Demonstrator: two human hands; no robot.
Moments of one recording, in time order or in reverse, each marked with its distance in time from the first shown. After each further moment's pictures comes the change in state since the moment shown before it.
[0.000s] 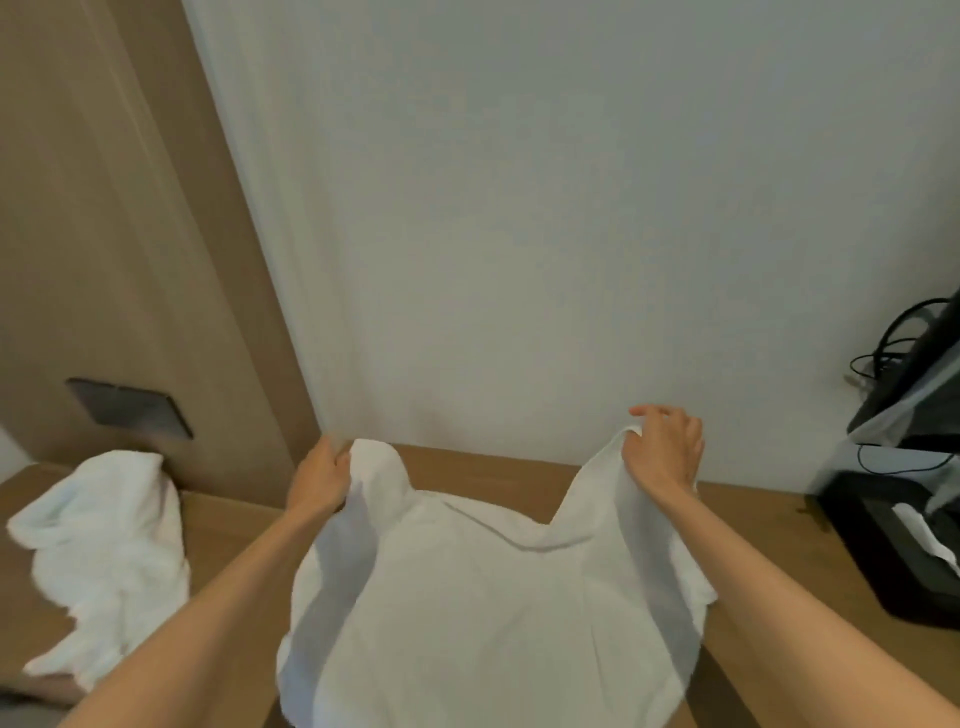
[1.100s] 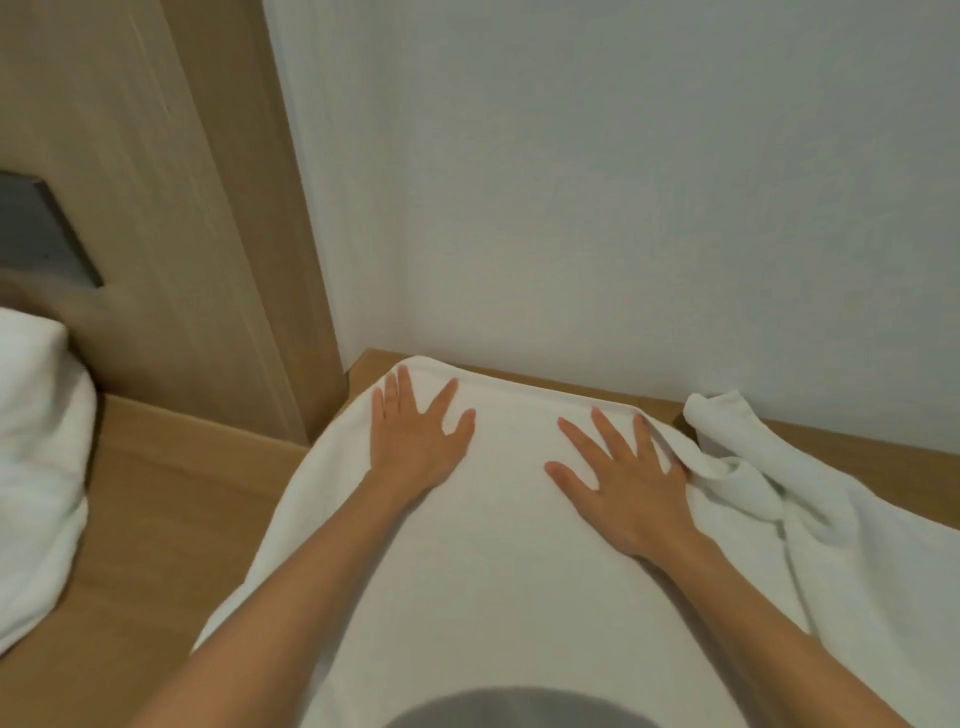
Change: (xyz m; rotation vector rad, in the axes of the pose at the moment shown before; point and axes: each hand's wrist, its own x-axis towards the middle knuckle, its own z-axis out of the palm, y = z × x) left_hand 0.106 -0.101 0.198 0.411 -0.045 0.208; right_hand -0.036 -0.010 0.297 -0.288 -0.394 -0.394
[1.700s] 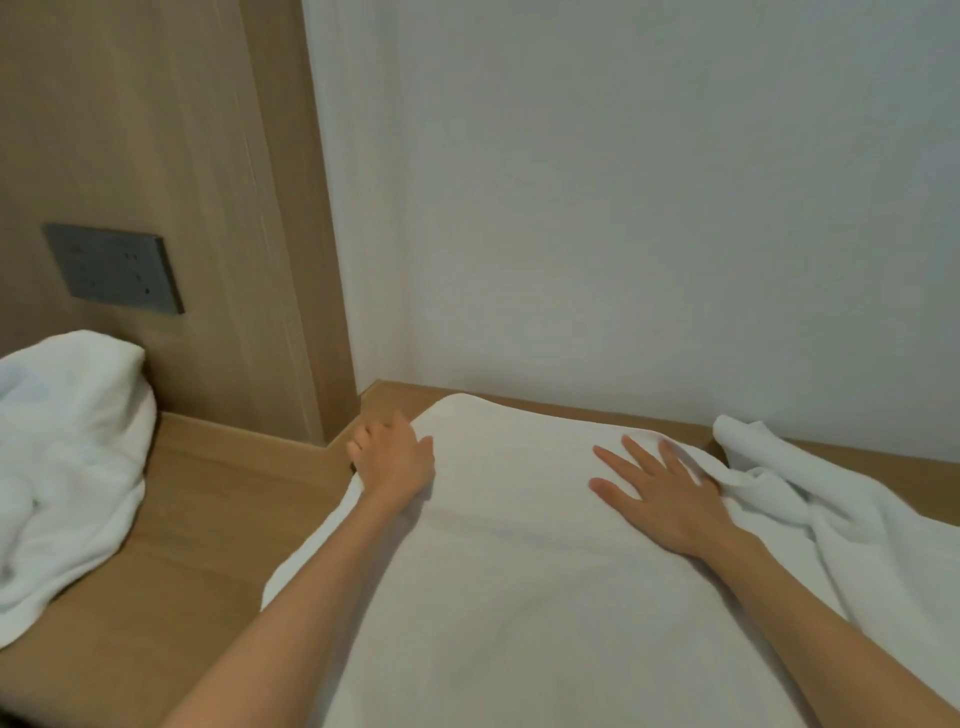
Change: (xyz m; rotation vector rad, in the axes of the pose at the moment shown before) left_hand -0.070 0.017 -0.034 -0.075 0.157 -0.308; right_hand -0.041 0.062 -0.017 0.000 -0.043 -0.028
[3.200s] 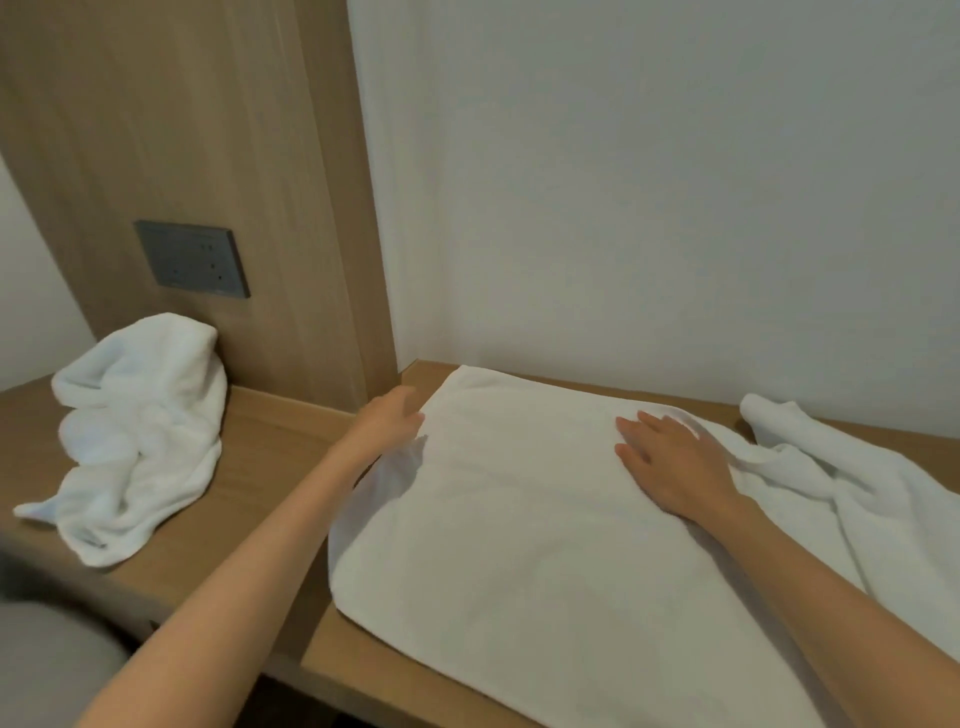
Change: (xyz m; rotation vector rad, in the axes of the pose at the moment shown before) left_hand 0.009 -0.055 -0.036 -0.171 -0.179 0.191; right_hand -0.012 -0.019 -0.008 -0.009 0.215 -0.081
